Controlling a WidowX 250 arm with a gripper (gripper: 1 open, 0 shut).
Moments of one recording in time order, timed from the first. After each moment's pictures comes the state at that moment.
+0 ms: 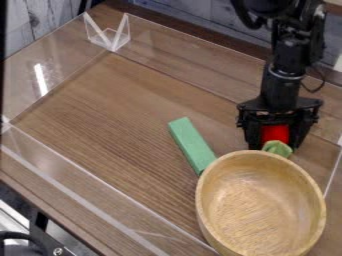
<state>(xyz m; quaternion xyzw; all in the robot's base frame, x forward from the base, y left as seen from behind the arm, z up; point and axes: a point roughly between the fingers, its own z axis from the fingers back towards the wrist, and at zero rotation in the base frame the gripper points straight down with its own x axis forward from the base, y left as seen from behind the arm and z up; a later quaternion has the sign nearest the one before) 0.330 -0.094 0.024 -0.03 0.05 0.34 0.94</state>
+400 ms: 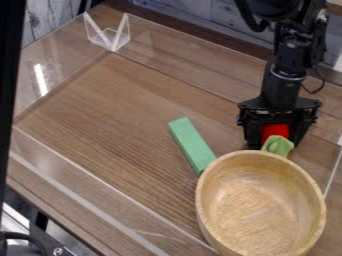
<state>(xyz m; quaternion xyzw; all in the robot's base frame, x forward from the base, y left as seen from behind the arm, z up) 0.338 -0.090 0.021 -0.02 0.05 0.33 0.94</state>
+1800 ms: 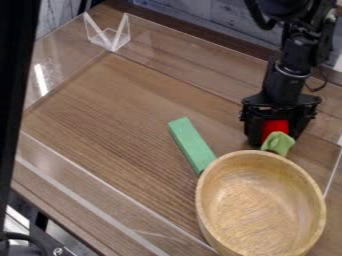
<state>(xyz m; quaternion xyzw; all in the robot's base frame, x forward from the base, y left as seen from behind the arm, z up) 0.344 -0.085 0.020 0.02 0.05 0.36 0.93</state>
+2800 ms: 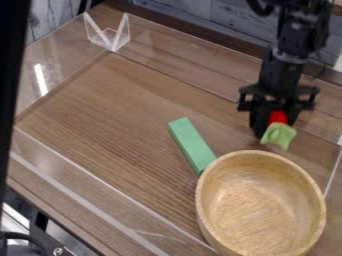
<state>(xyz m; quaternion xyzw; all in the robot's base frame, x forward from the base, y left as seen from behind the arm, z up) 0.342 -0.078 0.059 0.00 0.07 0.38 0.92</state>
